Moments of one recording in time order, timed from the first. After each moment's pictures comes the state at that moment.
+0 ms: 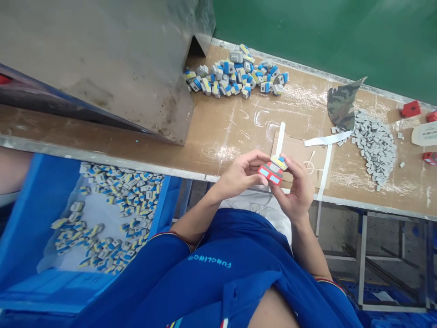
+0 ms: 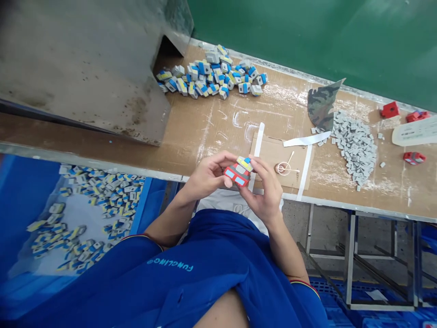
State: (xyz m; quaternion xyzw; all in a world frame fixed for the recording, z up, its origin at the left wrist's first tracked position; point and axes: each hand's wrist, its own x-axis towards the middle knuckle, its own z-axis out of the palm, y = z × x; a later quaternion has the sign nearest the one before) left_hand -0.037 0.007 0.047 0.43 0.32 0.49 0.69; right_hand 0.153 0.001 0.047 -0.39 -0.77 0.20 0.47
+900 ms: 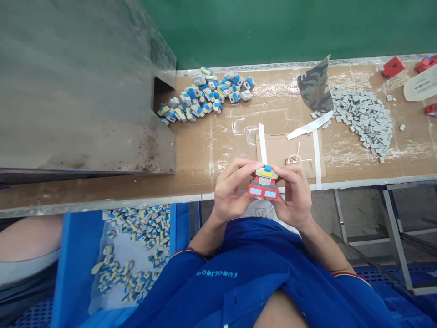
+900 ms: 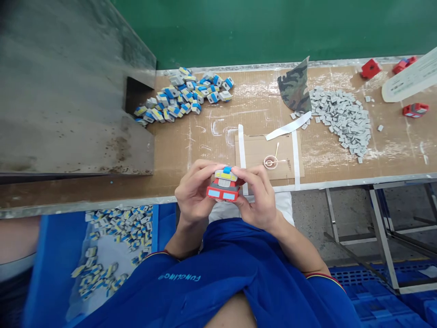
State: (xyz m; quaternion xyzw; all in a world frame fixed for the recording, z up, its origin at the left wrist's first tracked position) left_hand -0.025 0.005 0.063 0.68 0.33 0.57 0.31; right_hand 0.151 -0.013 0.064 -0.37 -0.70 0.27 0.55
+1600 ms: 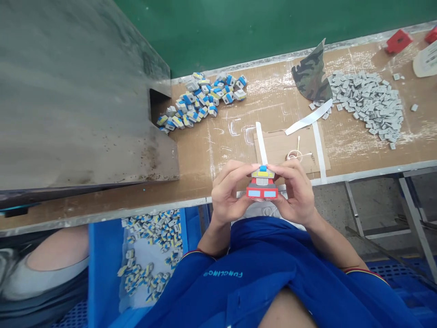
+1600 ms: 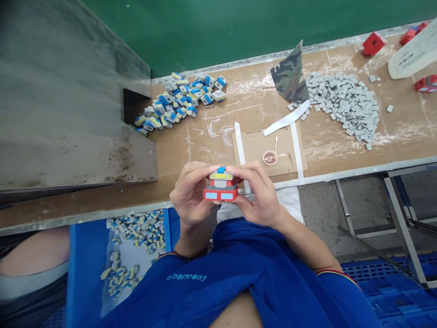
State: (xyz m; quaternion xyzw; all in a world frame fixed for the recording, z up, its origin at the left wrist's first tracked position) left_hand -0.030 0.006 0.064 0.70 0.34 0.56 0.30; right_hand 0.153 -0.012 0.065 -0.36 -0.69 0.30 0.56
